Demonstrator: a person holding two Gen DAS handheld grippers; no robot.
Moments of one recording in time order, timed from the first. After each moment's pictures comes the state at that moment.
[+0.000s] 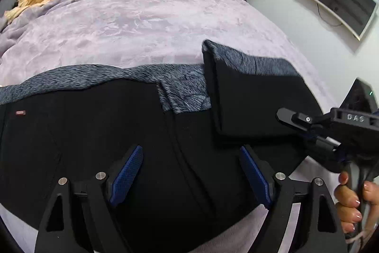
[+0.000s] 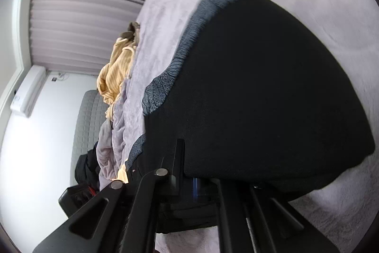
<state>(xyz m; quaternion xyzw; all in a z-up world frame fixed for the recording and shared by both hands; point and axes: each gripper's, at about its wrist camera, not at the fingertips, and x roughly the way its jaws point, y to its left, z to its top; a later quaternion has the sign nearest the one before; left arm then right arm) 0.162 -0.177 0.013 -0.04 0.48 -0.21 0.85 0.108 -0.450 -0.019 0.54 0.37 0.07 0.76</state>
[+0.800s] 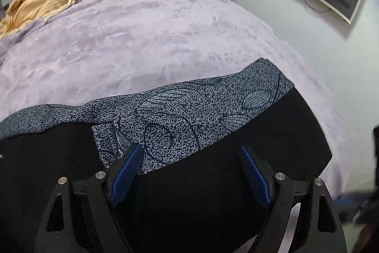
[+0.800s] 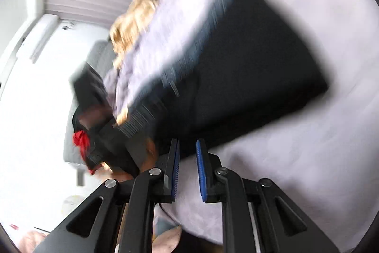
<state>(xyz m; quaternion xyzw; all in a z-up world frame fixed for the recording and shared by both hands) 0.174 -0.244 0.000 0.03 0.45 -0.25 0.85 0.046 -0.444 0.026 0.41 0.41 0.15 0.80</state>
